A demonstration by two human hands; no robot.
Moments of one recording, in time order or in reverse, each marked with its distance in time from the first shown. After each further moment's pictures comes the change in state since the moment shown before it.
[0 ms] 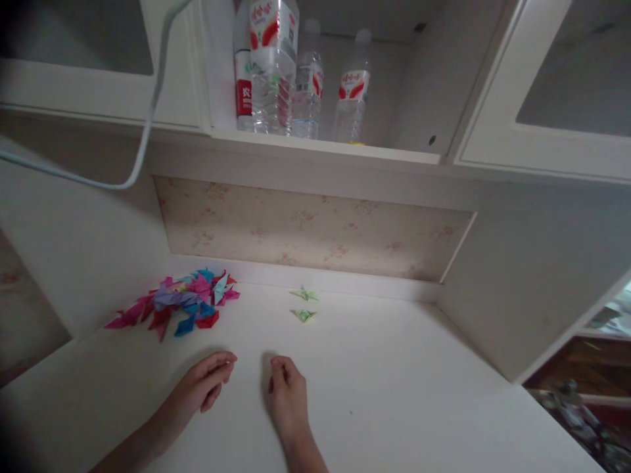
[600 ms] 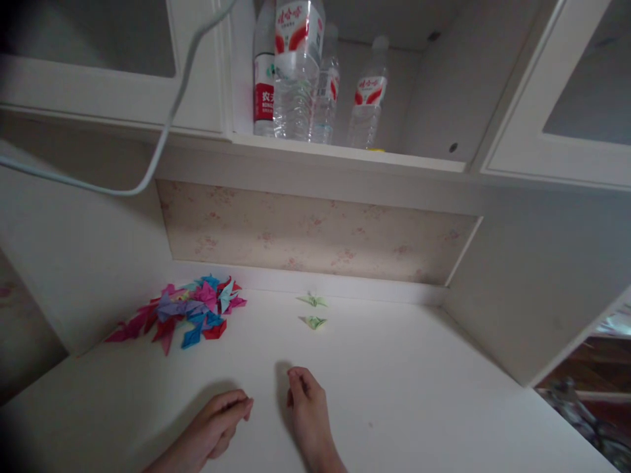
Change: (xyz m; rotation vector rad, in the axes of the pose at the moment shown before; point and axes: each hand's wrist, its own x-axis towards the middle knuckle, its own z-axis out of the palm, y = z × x) left_hand -0.022 0.005 0.001 -0.020 -0.254 -0.216; right_hand 0.002 0.006 0.001 0.024 0.017 0.054
